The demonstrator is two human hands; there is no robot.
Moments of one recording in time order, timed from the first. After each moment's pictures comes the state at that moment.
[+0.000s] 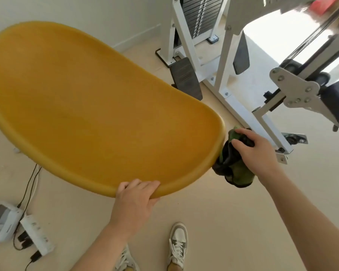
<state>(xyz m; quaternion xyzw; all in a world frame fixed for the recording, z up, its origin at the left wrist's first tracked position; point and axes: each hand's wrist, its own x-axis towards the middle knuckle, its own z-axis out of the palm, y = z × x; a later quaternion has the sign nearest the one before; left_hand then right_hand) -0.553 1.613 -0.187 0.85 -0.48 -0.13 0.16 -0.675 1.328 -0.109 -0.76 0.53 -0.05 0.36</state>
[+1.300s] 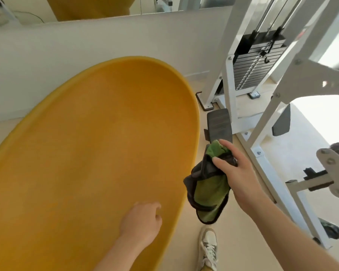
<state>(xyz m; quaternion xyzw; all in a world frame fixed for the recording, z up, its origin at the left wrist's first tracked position) -0.477 1.560 -0.166 0.91 -0.18 -0.35 0.13 -0.507 1.334 -0.098 -0.69 0.34 -0.07 0.63</state>
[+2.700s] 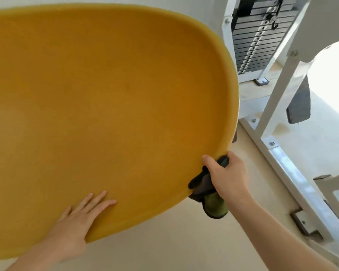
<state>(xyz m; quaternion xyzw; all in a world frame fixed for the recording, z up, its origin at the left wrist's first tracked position) -0.478 1.579 -0.386 0.91 -0.24 -0.34 -0.05 -0.540 1.251 -0.336 -0.77 0.42 -0.07 0.48</state>
